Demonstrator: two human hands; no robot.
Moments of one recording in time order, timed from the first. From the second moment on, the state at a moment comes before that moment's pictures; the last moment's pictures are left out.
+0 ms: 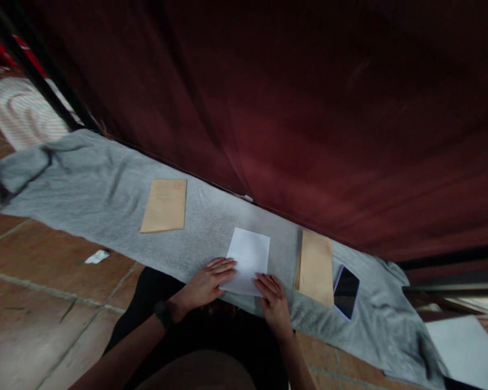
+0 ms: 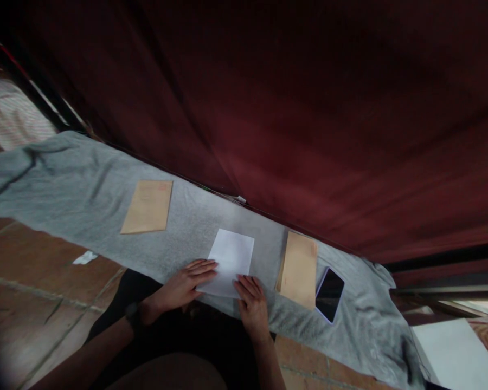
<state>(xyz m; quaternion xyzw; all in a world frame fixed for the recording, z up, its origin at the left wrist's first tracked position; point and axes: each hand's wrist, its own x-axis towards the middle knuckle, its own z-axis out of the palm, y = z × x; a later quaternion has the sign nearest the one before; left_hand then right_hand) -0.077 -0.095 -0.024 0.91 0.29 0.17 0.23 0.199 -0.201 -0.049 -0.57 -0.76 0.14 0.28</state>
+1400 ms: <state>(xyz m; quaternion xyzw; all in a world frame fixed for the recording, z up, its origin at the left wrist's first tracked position) -0.037 -0.059 -0.029 0.75 0.53 0.32 0.20 0.174 -0.131 -0.048 -0.74 -0.55 0.07 0.37</state>
